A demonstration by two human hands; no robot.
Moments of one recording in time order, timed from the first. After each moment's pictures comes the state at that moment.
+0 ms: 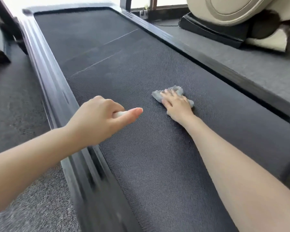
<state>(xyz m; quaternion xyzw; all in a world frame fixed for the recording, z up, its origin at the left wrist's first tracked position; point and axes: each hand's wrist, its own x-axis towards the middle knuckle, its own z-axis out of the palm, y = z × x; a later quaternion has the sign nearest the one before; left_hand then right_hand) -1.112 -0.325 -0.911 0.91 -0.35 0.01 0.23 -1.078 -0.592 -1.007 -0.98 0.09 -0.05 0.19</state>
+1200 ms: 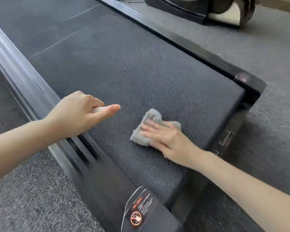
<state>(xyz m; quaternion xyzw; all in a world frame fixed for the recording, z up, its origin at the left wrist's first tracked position) -1.166 -0.319 -0.932 0.88 -0.43 -0.04 0.18 -1.324 -0.549 -1.018 -0.96 -0.12 -0.06 0.24</state>
